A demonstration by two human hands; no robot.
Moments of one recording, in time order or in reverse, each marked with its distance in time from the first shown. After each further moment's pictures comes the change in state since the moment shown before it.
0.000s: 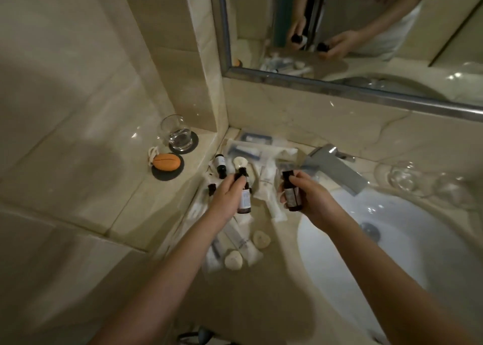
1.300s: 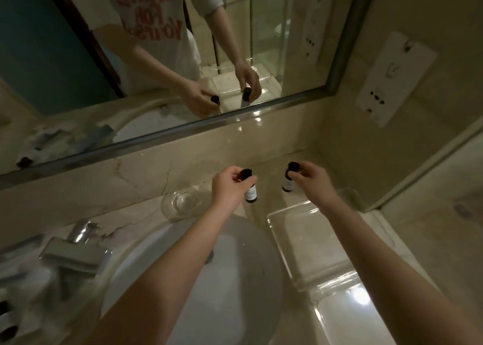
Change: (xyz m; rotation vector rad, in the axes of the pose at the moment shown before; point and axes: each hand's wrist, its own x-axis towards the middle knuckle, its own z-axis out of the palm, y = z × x) left_hand -0.022 0.100 0.527 0.314 -0.384 0.330; right_hand -0.207 -0.031 -0.473 -0.301 0.980 -0.211
